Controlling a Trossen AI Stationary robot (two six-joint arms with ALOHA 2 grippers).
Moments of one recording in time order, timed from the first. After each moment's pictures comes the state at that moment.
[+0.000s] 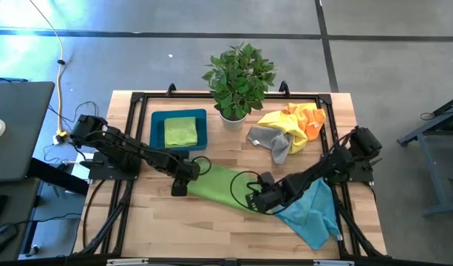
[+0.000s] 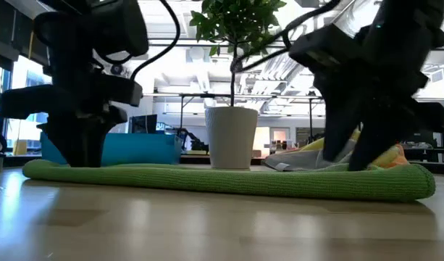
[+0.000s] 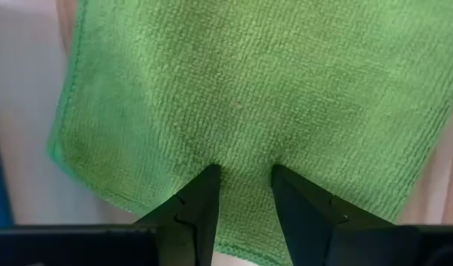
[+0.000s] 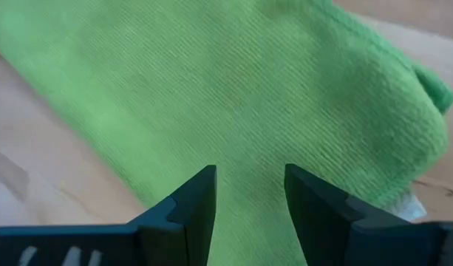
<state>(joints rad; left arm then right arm) -0.10 1.56 0.74 -0.57 -0.10 -0.23 0.48 1.76 1.00 -0.43 0.25 1.65</state>
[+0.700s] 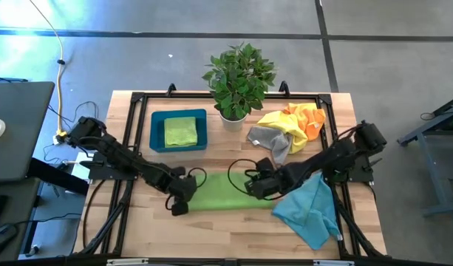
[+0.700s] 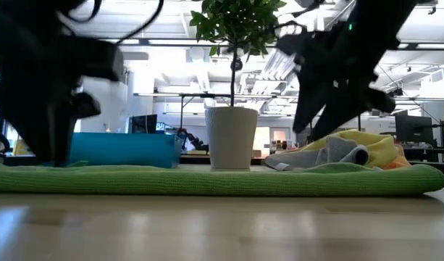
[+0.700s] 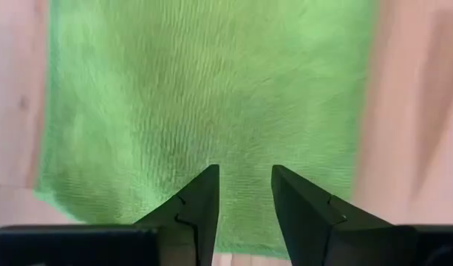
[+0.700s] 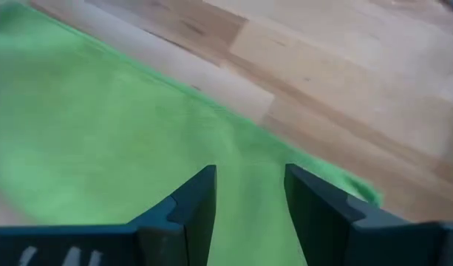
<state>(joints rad) -0.33 1.54 0.78 -0.49 -0.06 -0.61 0.38 1.66 1.00 -0.51 0.44 1.38</state>
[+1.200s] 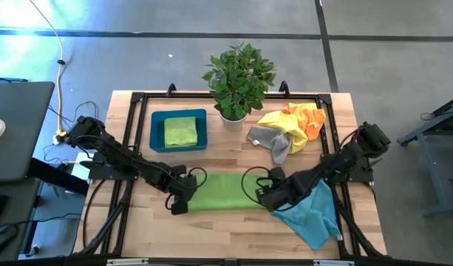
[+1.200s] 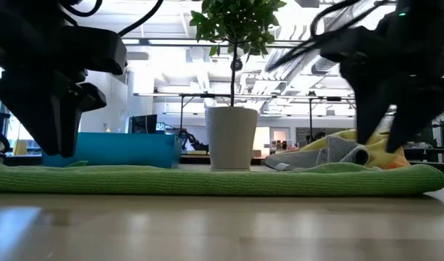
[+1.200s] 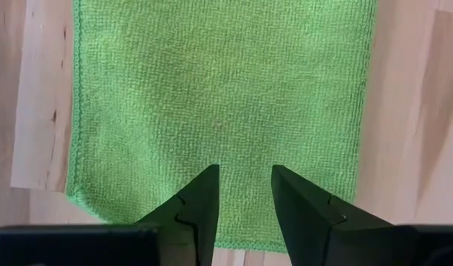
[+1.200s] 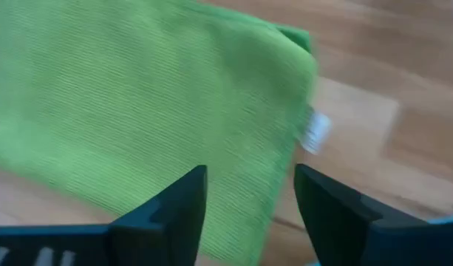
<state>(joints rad) -0.33 1.54 0.81 -0.54 -0.09 -0.57 0.52 1.65 1.00 -0.73 0.29 1.75</state>
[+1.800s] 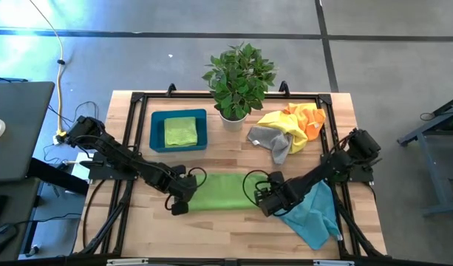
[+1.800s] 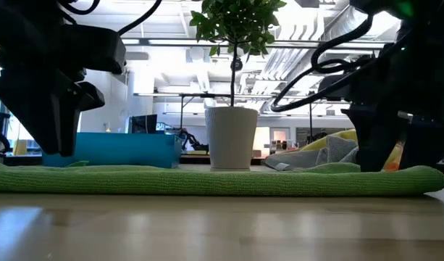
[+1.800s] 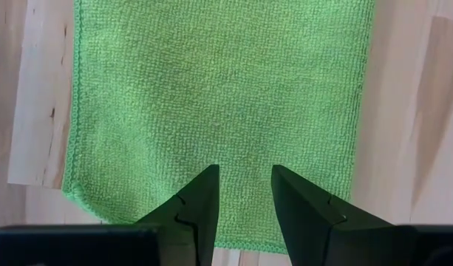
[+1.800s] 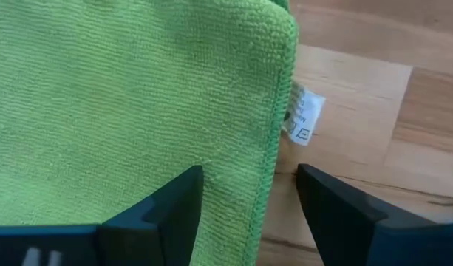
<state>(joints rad) -0.34 1.53 0.81 -0.53 -0.10 -0.60 0.52 1.79 1.00 -0.68 0.28 1.86</state>
